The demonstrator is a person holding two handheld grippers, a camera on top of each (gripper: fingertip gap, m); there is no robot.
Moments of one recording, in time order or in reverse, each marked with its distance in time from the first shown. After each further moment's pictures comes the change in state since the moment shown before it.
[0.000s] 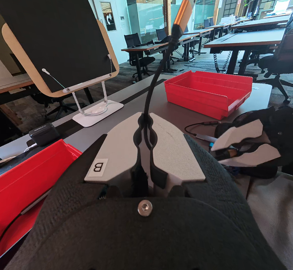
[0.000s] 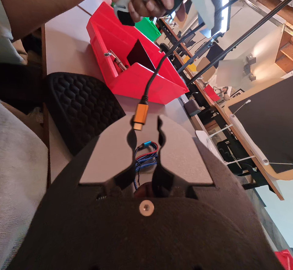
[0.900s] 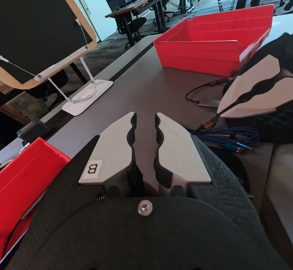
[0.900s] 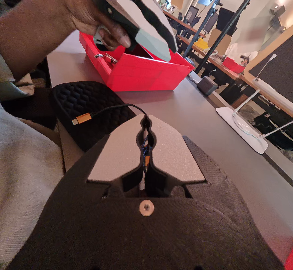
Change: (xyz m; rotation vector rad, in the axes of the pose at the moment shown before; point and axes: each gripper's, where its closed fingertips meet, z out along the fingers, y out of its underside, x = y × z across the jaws) left arm 0.032 0.063 0.037 -0.206 0.051 0.190; right arm 0.014 0.026 -0.014 -0.022 -0.033 0.315
